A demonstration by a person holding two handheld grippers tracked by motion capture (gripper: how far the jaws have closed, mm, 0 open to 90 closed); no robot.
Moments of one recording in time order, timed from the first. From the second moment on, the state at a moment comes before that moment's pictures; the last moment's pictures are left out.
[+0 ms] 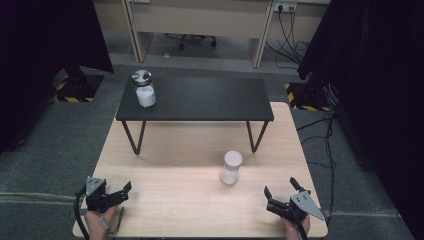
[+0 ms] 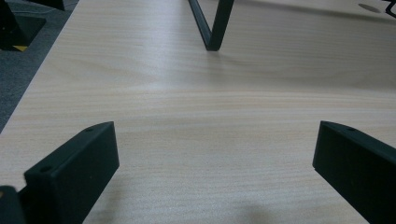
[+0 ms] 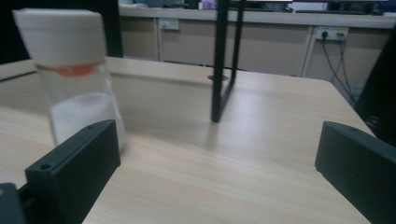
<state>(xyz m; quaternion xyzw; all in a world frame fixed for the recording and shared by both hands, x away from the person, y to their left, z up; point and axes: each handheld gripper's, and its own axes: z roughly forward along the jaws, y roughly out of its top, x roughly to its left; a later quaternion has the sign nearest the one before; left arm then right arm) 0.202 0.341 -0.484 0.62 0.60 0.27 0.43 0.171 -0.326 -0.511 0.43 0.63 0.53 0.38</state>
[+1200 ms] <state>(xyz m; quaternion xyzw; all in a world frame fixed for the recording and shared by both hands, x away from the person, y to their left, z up) 0.206 0.334 -0.481 0.63 0.60 0.28 0.41 0.236 -0.275 -0.485 0.35 0.70 0.55 0.30</state>
